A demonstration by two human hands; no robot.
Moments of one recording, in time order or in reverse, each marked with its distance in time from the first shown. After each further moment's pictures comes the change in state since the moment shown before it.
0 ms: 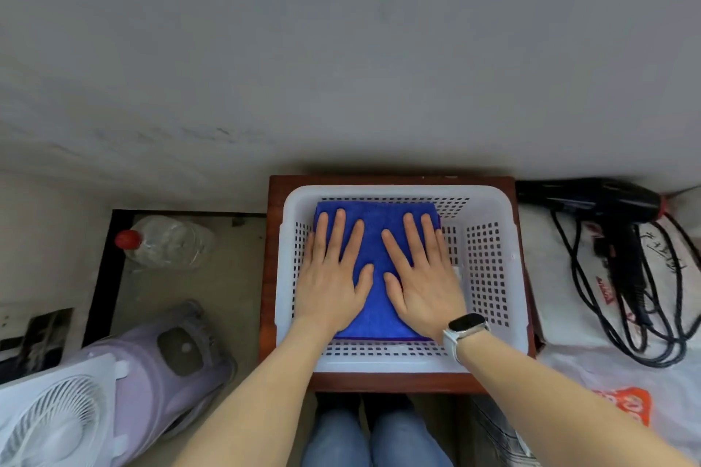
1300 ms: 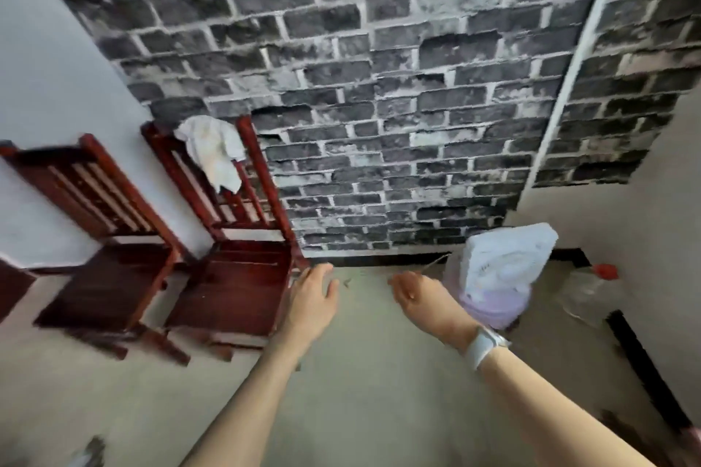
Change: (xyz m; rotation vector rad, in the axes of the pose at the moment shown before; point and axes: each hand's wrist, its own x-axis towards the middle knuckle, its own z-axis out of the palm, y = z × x) left_hand -0.756 -0.002 -0.153 -0.362 0.800 -1.629; right_hand -0.438 -0.482 -0.081 0.214 -0.672 -1.312
